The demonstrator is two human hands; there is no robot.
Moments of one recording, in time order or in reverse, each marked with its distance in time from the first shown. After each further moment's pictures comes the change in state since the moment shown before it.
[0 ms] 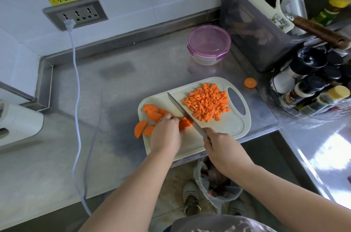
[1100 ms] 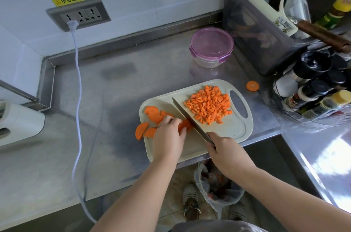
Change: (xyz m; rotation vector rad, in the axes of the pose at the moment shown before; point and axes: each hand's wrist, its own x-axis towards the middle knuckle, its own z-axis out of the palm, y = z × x) left_hand -0.011 0.004 0.004 -0.178 0.178 -0.041; right_hand 0.002 0.007 0.002 0.014 -0.031 0.039
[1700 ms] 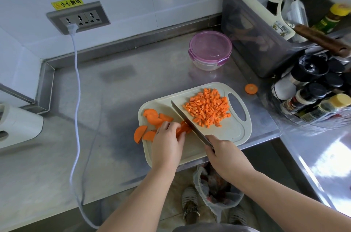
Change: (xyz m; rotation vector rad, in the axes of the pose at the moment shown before) left_hand -0.007 -0.003 0.007 -0.081 0.079 0.006; right_hand 0.001 0.000 -0.002 0.011 -0.015 0.000
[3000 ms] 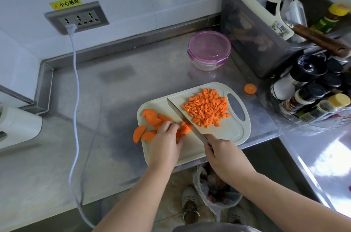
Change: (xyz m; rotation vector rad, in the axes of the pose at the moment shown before) left_hand 0.000 -0.007 -0.003 0.039 -0.039 0.128; right_hand -0.004 -0.003 -0.003 0.008 0.062 -0.072
